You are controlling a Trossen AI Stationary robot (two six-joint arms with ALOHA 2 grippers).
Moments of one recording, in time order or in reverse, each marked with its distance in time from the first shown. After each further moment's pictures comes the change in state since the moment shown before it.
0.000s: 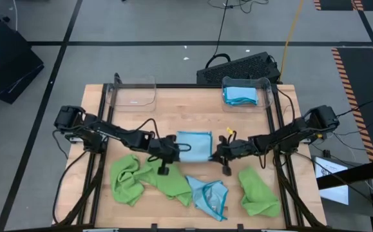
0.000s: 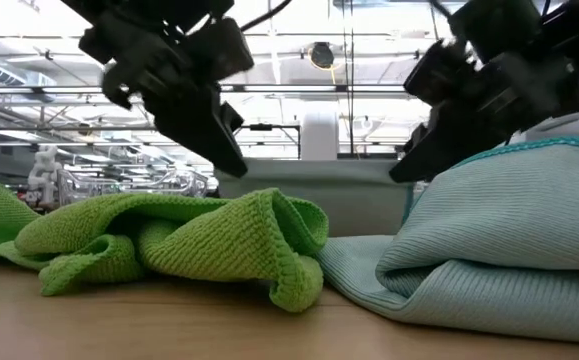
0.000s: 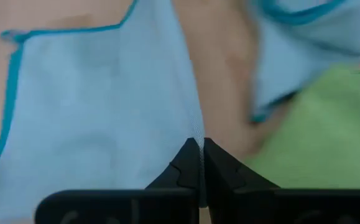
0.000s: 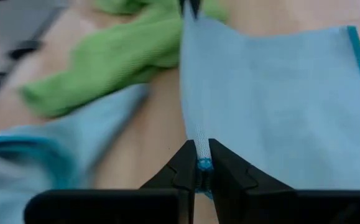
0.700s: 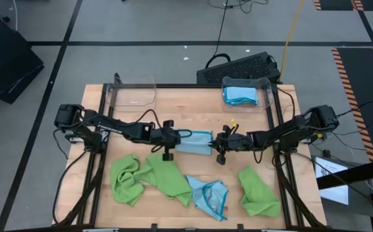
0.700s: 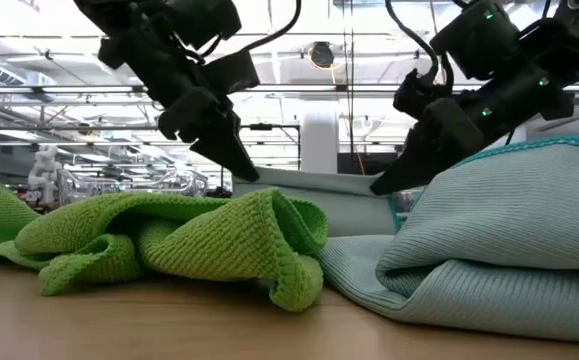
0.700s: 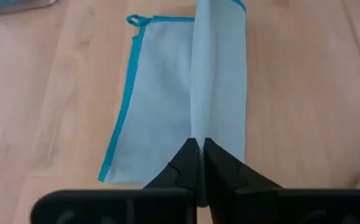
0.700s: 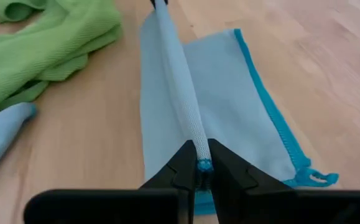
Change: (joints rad) left arm 0.126 -0.014 0.002 -0.038 -0.202 0.075; right arm -0.107 -0.001 0.003 -0.096 0.227 -0.002
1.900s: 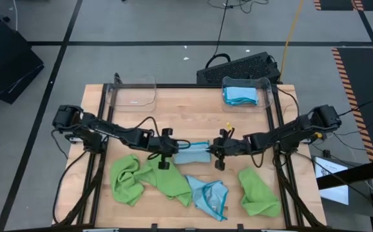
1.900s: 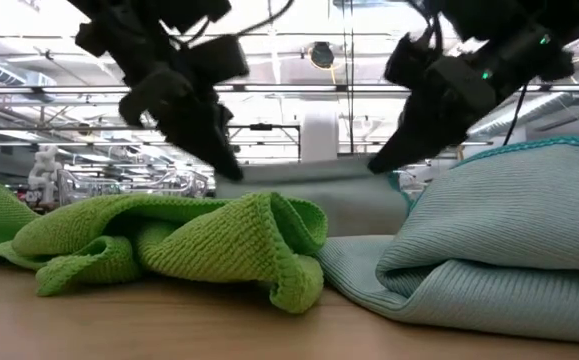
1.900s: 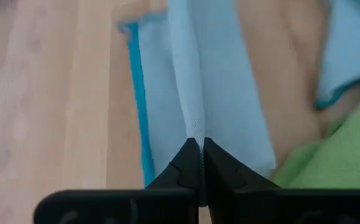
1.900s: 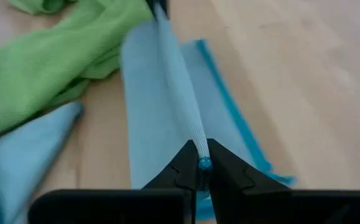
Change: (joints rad) left arm -0.106 -0.018 0.000 -0.071 0.016 -0.052; right arm 0.098 -0.029 0.162 -0.248 0.000 0.043
